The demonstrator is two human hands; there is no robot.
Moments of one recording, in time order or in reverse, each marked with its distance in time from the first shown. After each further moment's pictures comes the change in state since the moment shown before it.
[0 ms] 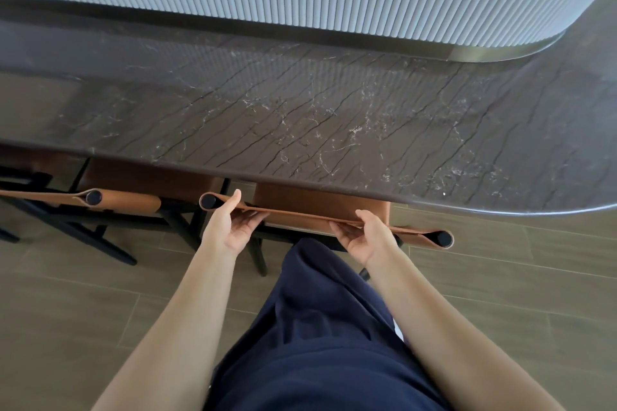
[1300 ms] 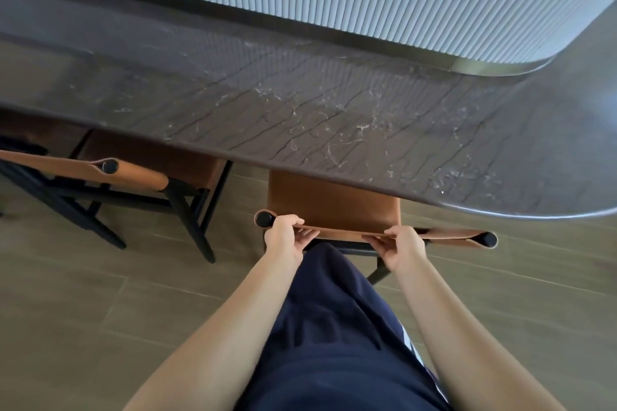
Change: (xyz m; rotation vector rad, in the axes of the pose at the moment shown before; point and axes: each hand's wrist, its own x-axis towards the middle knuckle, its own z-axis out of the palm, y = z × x) left_hand -0.037 -0.081 0.009 0.075 0.093 -0.106; right_hand -0.014 -0.008 -0.051 -0.128 0.212 -0.203
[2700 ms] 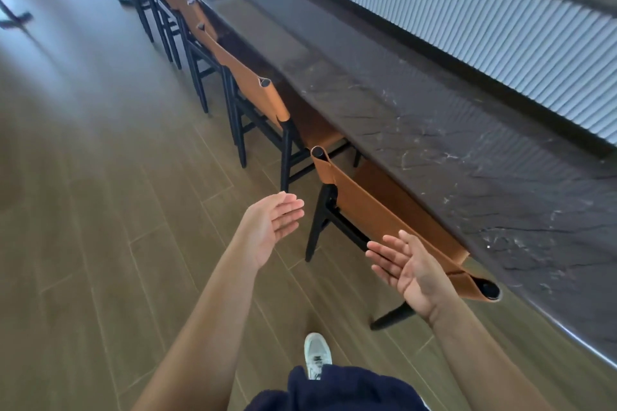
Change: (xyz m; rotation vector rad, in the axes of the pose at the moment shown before) left_hand -0.177 -0.125 -0.065 -0.042 0.138 0.576; right_hand -0.022 -0.062 -0.109 -0.784 -0.909 0.181
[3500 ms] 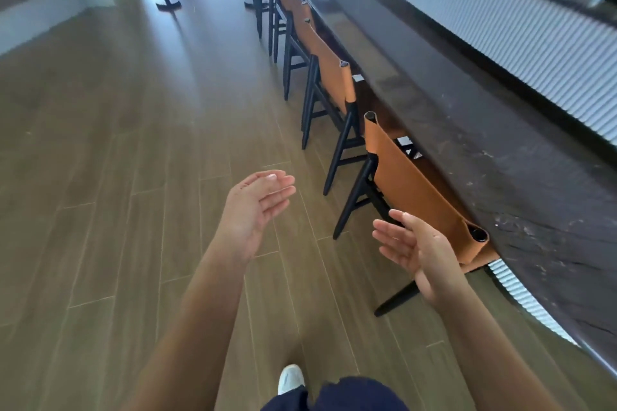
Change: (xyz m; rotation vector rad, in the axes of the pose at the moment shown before) left_hand -0.259 -0.081 -0.018 -0.187 0.278 0.382; right_hand -0.160 0.048 -0.050 -0.470 -0.348 -0.298
